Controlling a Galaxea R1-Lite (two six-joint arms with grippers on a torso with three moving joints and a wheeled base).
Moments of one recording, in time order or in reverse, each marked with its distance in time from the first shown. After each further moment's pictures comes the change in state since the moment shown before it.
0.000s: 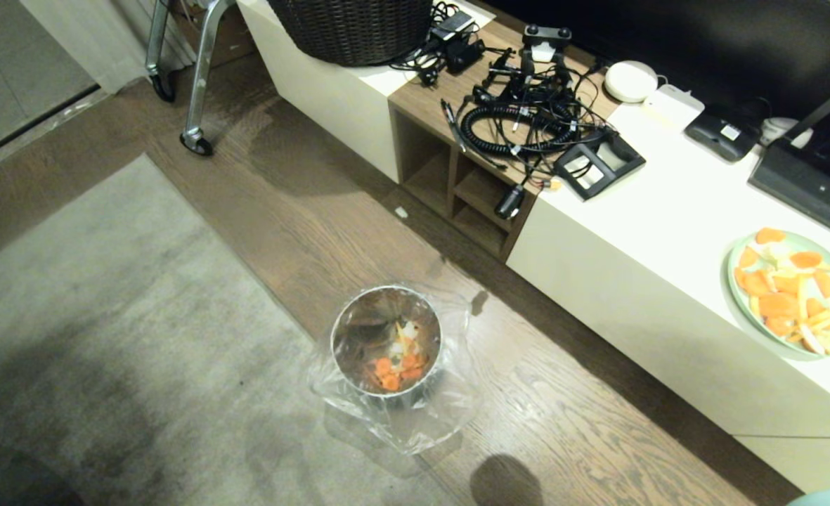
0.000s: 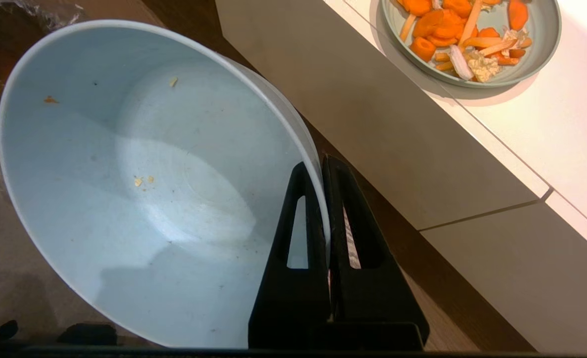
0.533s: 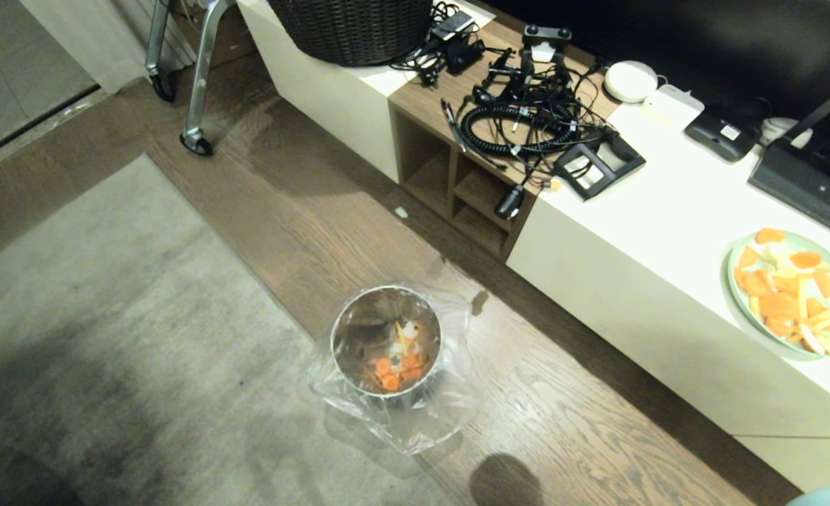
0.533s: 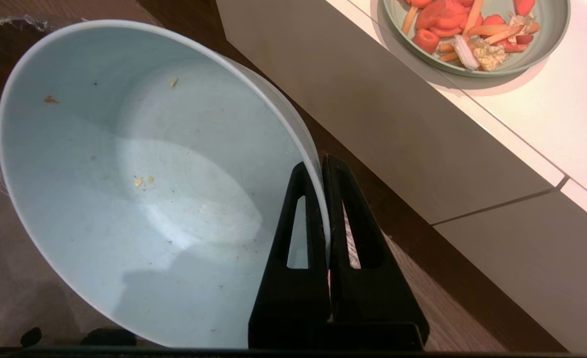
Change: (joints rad) left arm 0.000 0.000 0.000 0.000 0.000 0.001; right arm 0.001 0.001 0.000 0.002 -0.001 0.057
